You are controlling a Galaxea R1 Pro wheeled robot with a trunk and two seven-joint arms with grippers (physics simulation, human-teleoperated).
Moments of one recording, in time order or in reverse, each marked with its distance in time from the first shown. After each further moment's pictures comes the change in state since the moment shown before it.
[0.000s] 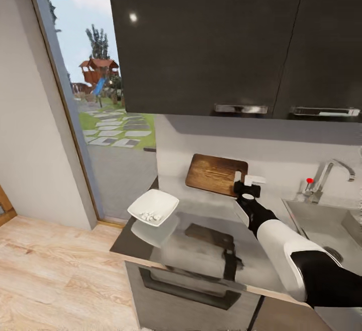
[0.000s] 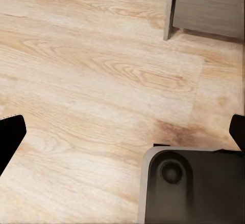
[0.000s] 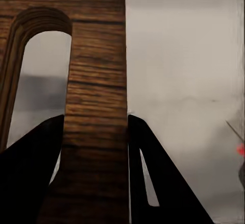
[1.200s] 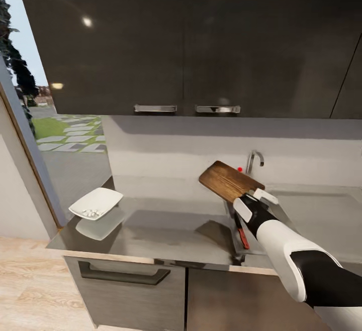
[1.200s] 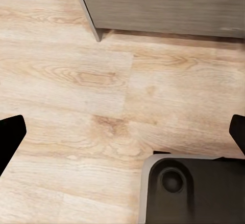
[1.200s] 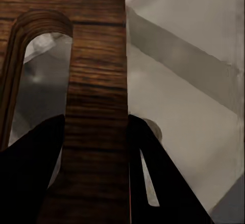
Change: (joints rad) left arm 0.000 0.002 0.000 -0.005 -0.003 -0.002 0.000; right arm -0.001 0.002 -0.006 0.016 -0.404 0.082 -0.277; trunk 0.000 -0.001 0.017
